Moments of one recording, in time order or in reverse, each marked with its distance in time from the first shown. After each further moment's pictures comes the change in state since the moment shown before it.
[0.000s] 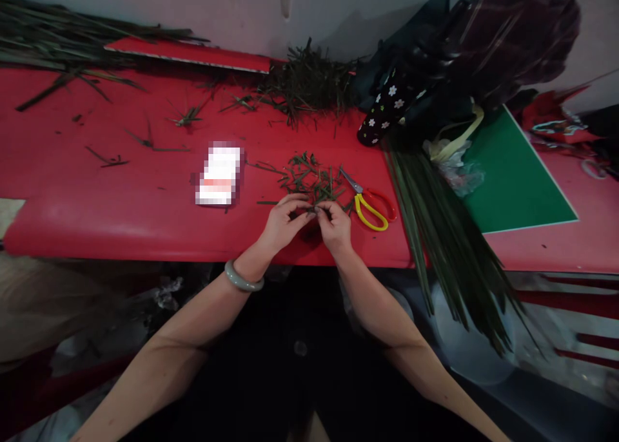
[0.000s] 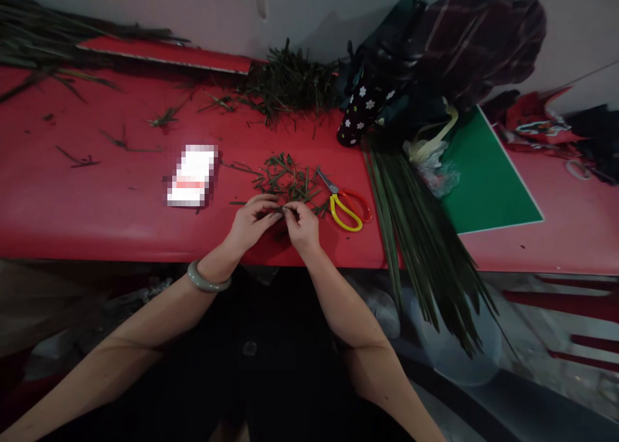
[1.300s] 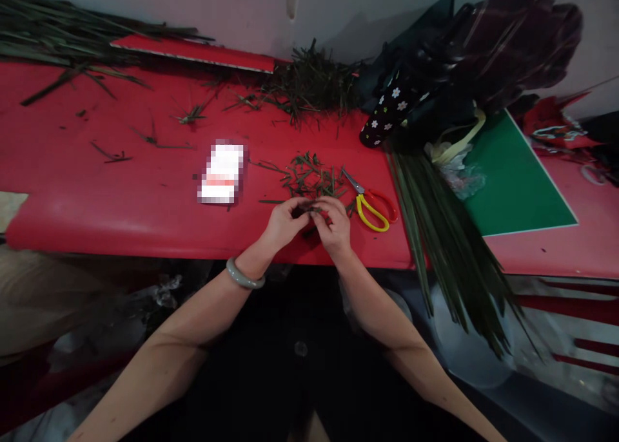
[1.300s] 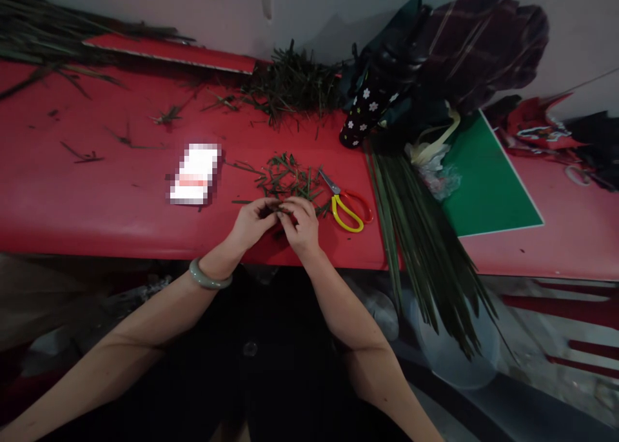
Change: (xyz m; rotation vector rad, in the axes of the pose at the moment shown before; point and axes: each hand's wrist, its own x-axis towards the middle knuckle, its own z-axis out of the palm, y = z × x) left_hand 0.000 -0.003 0.001 -0.166 -0.004 -0.195; right_hand -0.001 -0.004 -0.001 -0.070 0.024 -0.252
